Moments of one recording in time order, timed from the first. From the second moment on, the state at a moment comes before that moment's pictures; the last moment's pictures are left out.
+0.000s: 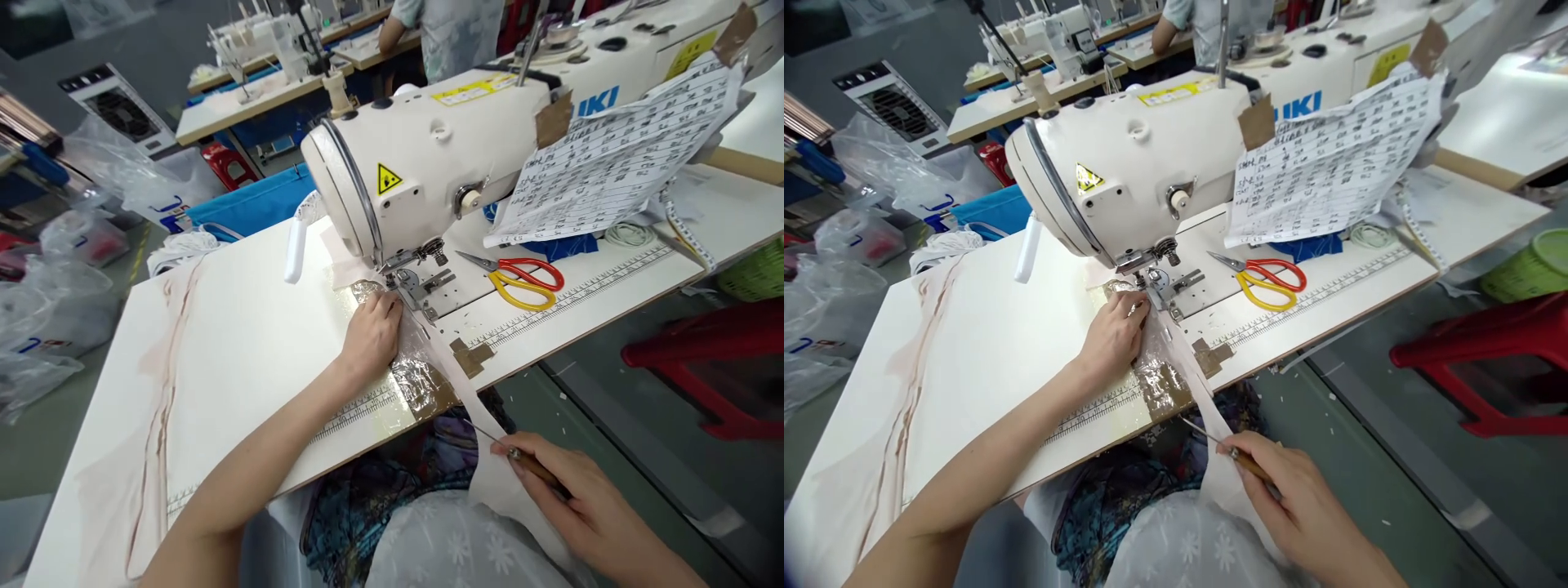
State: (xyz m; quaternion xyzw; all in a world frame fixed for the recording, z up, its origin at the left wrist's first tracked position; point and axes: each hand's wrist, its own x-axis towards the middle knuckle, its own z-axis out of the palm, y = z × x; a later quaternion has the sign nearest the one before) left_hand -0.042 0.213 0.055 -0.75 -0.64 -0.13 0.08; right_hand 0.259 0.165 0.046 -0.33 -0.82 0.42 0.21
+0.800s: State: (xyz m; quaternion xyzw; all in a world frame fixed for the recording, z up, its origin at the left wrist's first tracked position) left_hand -0.054 0.210 0.046 -0.76 -0.63 -0.17 0.05; right_hand 0.241 0.174 0.038 -0.42 -0.58 0.65 0.25
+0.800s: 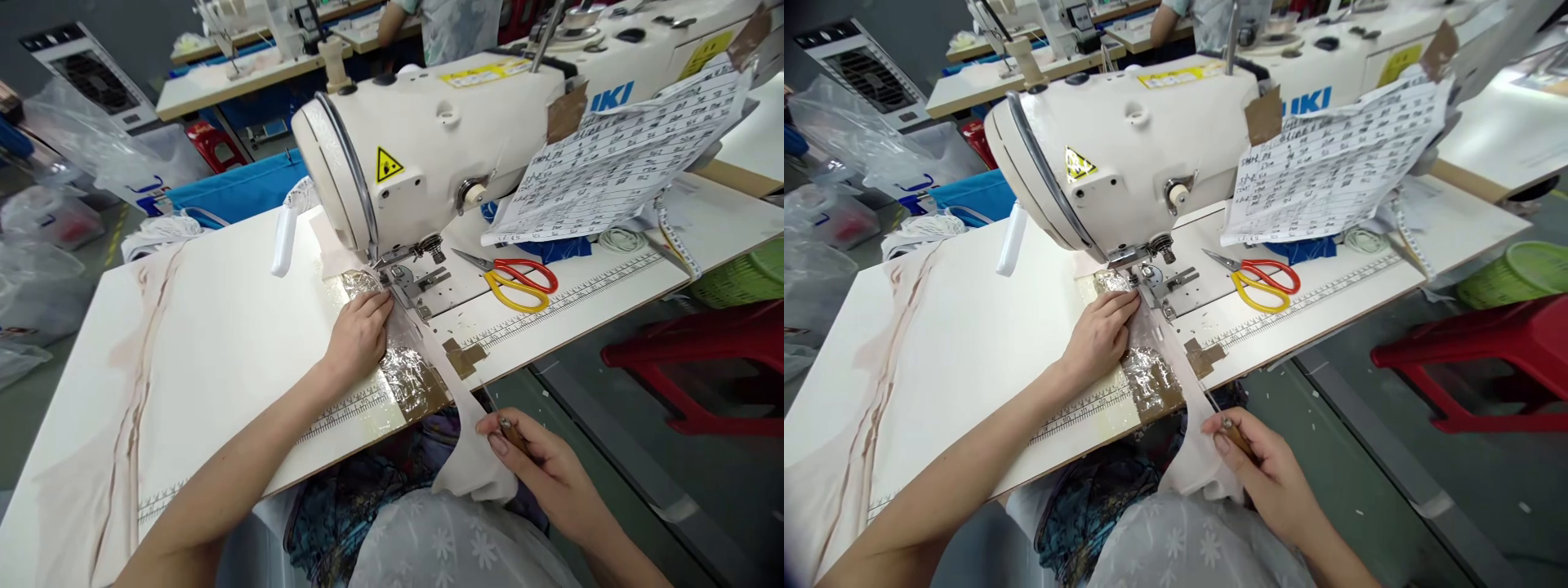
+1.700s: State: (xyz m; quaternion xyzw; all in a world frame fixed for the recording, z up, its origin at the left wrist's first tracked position) left_hand -0.060 0.221 0.047 -0.77 -0.59 -0.22 0.10; right_hand 0.184 0.193 0.062 -0.42 -0.72 0.48 0.27
